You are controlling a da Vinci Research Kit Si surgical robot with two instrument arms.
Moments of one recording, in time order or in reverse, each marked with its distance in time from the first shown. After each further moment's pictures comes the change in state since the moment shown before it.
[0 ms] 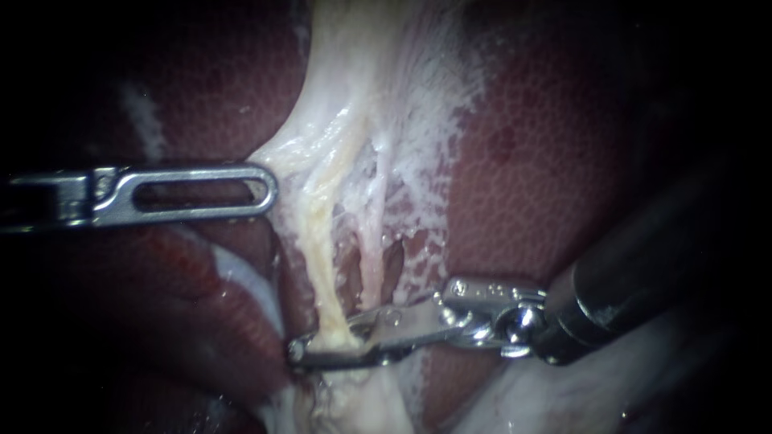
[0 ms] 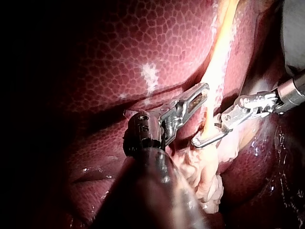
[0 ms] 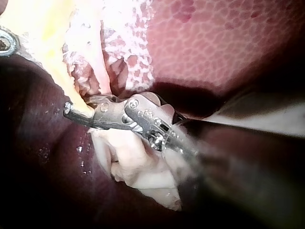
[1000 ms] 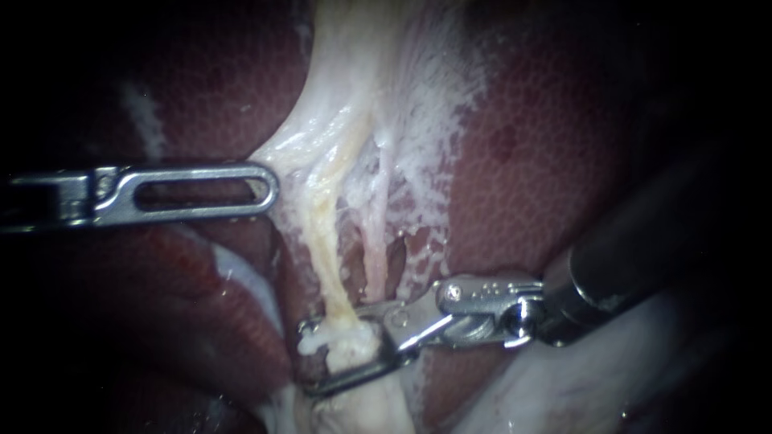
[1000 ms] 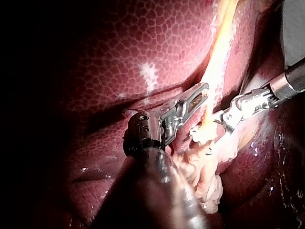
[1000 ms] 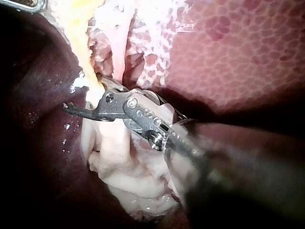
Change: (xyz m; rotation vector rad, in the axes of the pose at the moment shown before) right arm 0.000 0.001 0.000 0.014 0.012 -0.327; left arm 0.000 0.000 0.000 -0.001 -0.002 0.001
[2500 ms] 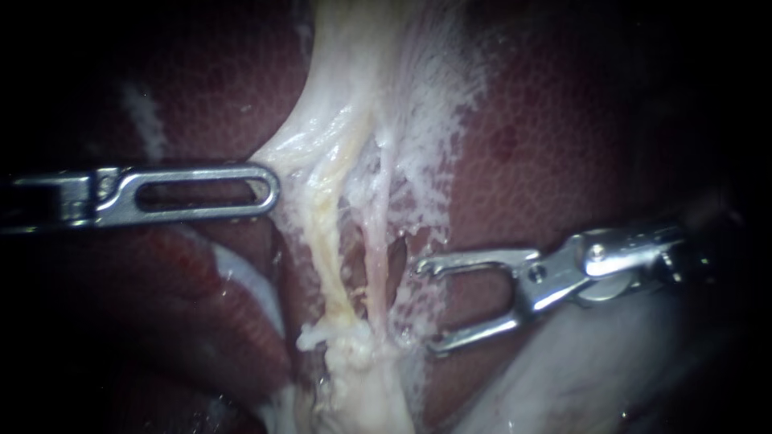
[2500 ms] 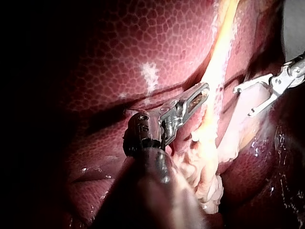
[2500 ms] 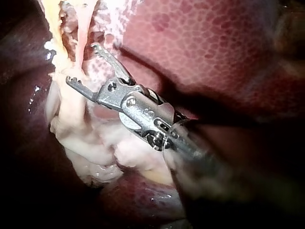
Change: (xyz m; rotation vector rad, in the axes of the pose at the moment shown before) right arm 0.005 -0.003 -0.019 -0.139 0.011 -0.078; left arm 0.000 0.000 0.000 0.000 0.000 0.001
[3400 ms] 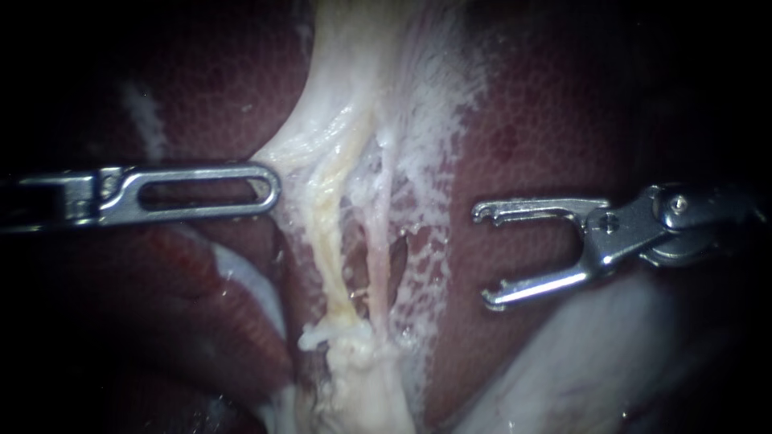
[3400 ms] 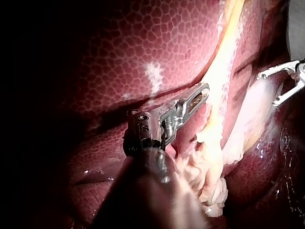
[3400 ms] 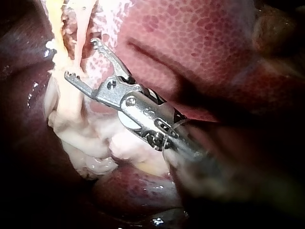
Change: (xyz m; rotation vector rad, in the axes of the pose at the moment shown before) right arm 0.003 0.000 -0.003 -0.023 0.026 -0.020; left arm 0.001 0.002 0.001 0.000 -0.005 0.009
